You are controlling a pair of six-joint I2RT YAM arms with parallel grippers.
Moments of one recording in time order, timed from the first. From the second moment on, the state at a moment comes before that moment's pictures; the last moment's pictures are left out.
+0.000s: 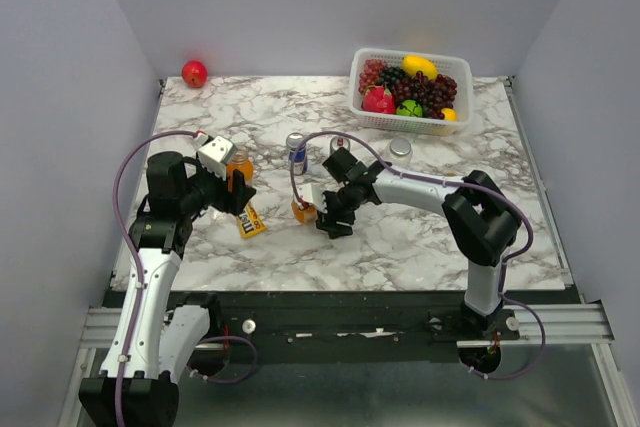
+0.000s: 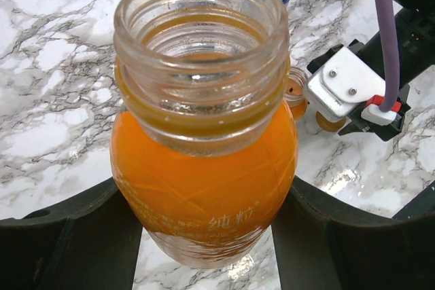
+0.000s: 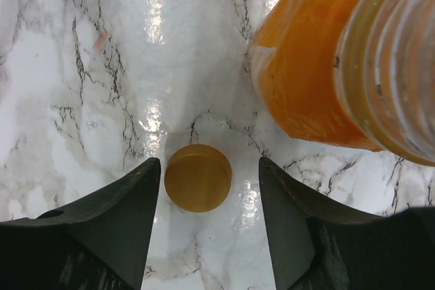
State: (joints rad) left arm -0.02 0.79 0.80 -0.50 0.58 0.19; right arm 0.80 1.91 1.27 -0.51 -0.49 -0.80
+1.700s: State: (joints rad) left arm -0.52 1.06 0.71 -0.36 0.87 0.58; right arm 0.77 1.44 1.66 -0.97 -0.76 -0.96
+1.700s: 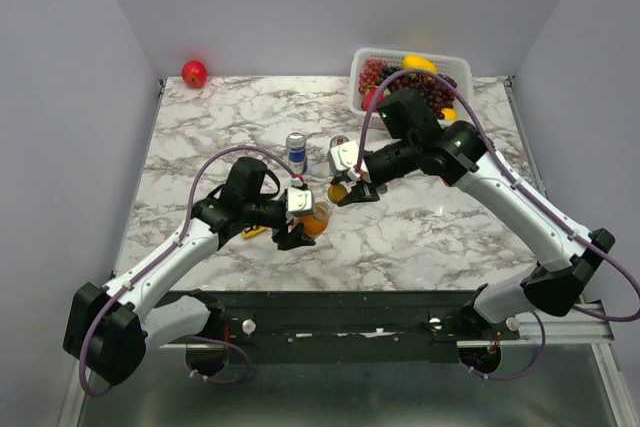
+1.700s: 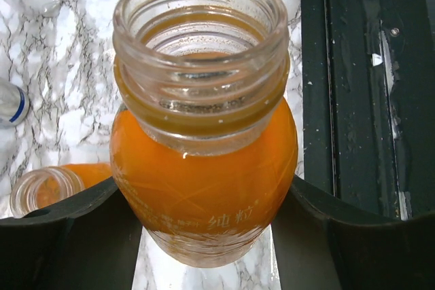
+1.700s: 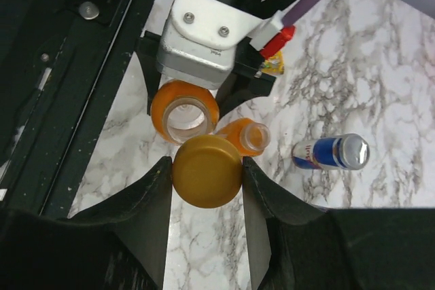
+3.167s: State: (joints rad) left arm -0.57 1.08 0.75 -0.37 0.78 0.59; right arm 0.88 1.61 1.71 -1.07 -0.66 -1.05
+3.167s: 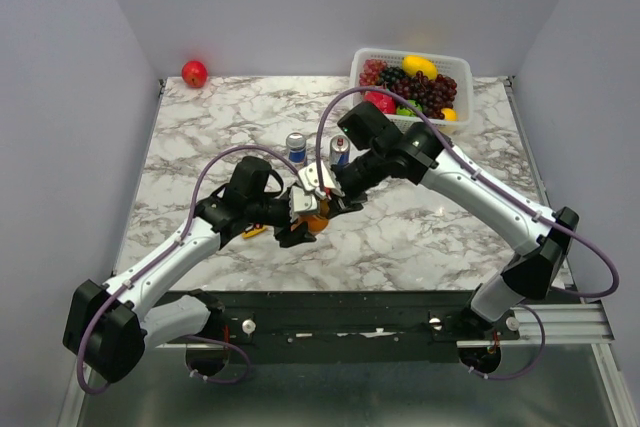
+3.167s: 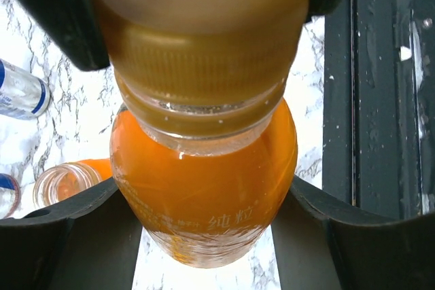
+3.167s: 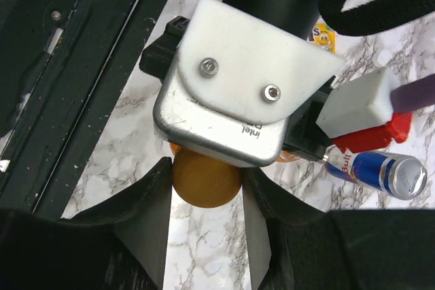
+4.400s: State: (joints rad) left arm -0.56 0.97 0.60 -0.15 0.53 0.34; right arm 0.86 1.75 1.83 -0.95 -0.46 -0.27
